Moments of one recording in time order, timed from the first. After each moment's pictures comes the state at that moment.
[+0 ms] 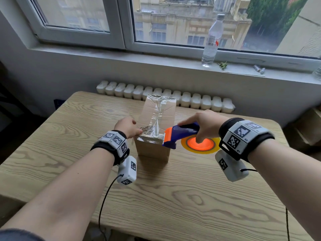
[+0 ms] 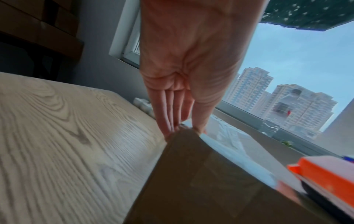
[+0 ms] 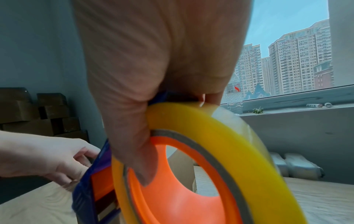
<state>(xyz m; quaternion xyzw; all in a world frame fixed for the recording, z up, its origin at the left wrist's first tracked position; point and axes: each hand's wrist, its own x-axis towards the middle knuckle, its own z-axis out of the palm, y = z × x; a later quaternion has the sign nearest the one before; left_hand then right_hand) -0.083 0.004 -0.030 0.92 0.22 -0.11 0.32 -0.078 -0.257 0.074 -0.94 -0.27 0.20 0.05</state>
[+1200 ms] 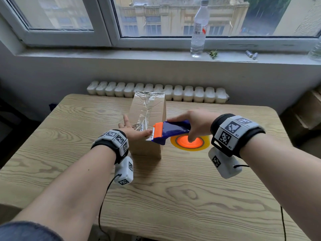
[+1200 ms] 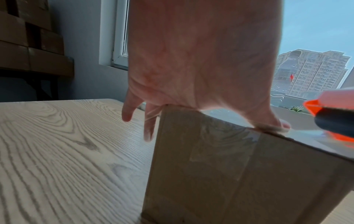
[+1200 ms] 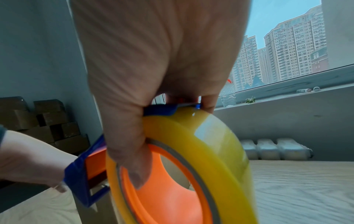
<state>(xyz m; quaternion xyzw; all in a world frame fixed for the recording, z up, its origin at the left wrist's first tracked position) -0.087 -0.049 -0.023 0.90 0.27 -0.28 0.22 -0.069 -0.283 0.052 -0.93 -0.28 0.23 0.09</state>
